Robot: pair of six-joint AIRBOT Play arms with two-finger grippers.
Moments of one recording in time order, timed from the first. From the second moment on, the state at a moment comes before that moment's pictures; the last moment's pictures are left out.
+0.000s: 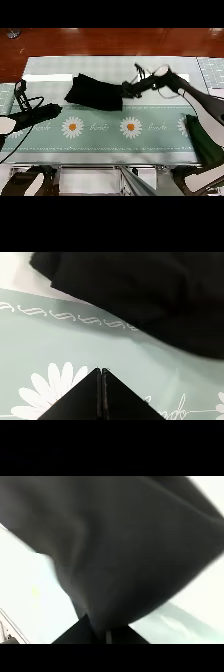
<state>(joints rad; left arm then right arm) 0.00 -0.69 0.48 1.05 -0.74 -1.52 0.26 -1.76 1.42 -0.64 1.12 1.38</state>
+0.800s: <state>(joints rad) 0.00 -0.69 0.48 1.05 -0.74 -1.52 -0.16 -1.48 2.08 -1.15 1.75 1.71</state>
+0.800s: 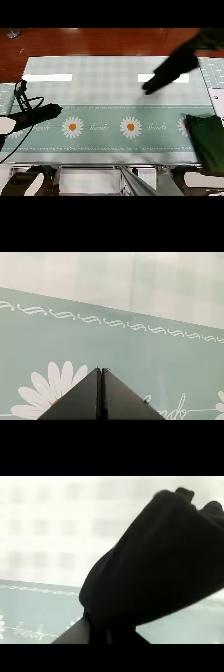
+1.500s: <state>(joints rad) 0.00 -0.69 0.48 1.01 -0.74 -1.52 -0.92 -0.78 1.26 -1.64 1.85 1.67</state>
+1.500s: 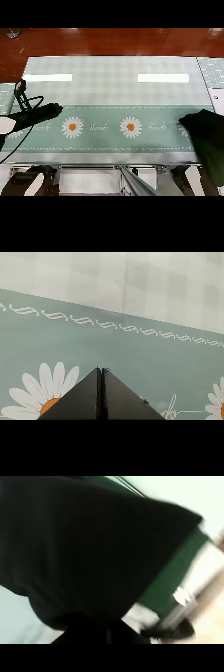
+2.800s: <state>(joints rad) -0.16 -1.26 1.15 1.33 -0.97 -1.55 0.14 -1.49 1.40 -1.55 1.28 1.74</state>
